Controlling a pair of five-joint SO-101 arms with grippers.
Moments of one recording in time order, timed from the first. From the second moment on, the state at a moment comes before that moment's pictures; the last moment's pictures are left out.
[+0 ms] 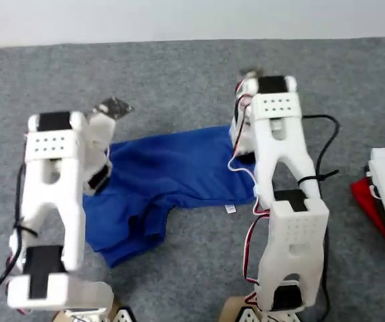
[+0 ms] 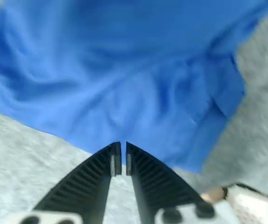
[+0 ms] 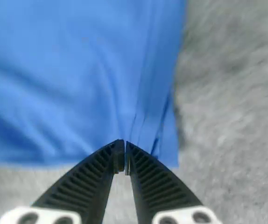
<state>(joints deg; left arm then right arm) -7.5 -1.4 11.7 98.8 -29.3 -9.0 34.2 -31.3 100.5 3.3</state>
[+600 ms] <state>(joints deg) -5.3 -5.1 20.4 95.6 -29.3 0.9 34.0 -16.9 95.2 15.3</state>
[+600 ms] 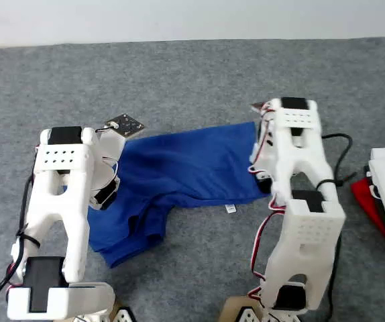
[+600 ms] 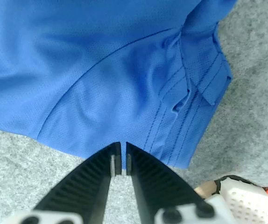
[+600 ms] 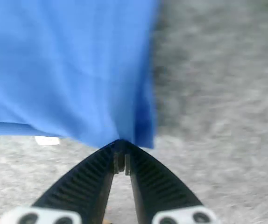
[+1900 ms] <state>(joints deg) -3.8 -5.1 30.0 97.2 -29.3 3.4 35.0 -16.5 95.8 21.8</state>
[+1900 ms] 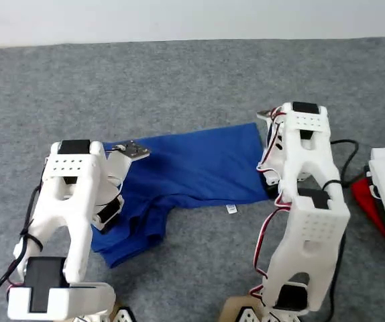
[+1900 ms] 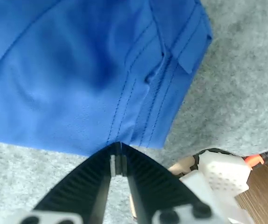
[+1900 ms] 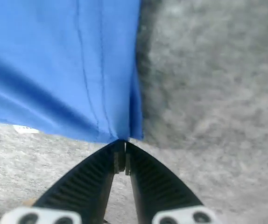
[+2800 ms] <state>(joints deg) -3.5 -12.6 42.3 96.2 -56.7 6.7 -6.1 4.0 100.4 21.9</state>
